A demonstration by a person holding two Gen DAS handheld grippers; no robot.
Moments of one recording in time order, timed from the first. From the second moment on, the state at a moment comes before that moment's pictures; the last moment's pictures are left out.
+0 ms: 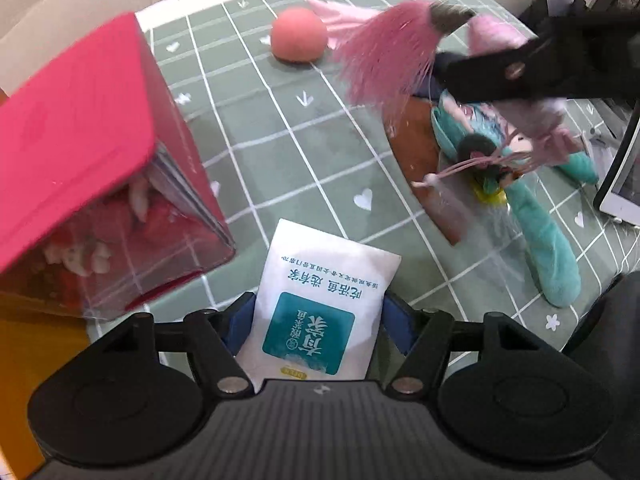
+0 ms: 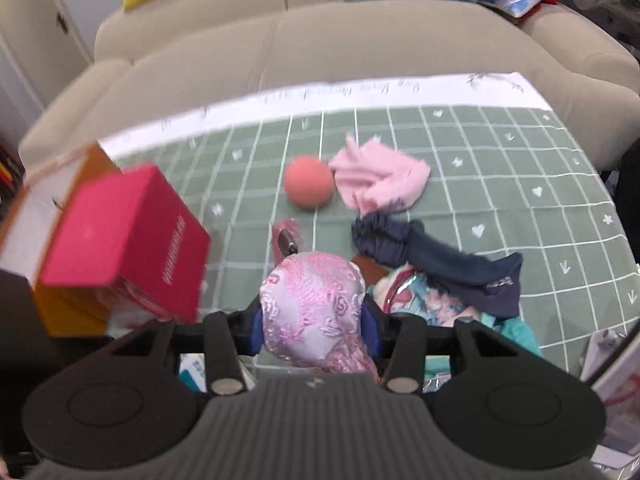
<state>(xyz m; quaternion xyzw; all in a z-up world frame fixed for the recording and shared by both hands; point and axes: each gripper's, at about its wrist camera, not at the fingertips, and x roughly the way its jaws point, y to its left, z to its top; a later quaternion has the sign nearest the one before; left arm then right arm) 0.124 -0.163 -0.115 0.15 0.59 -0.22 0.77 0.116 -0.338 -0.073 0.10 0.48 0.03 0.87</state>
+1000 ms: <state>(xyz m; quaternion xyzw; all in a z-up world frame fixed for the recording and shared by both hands) 0.123 -0.113 0.008 0.10 0.51 -0.20 0.83 0.087 -0.330 0.058 0.13 0.39 0.02 0.91</state>
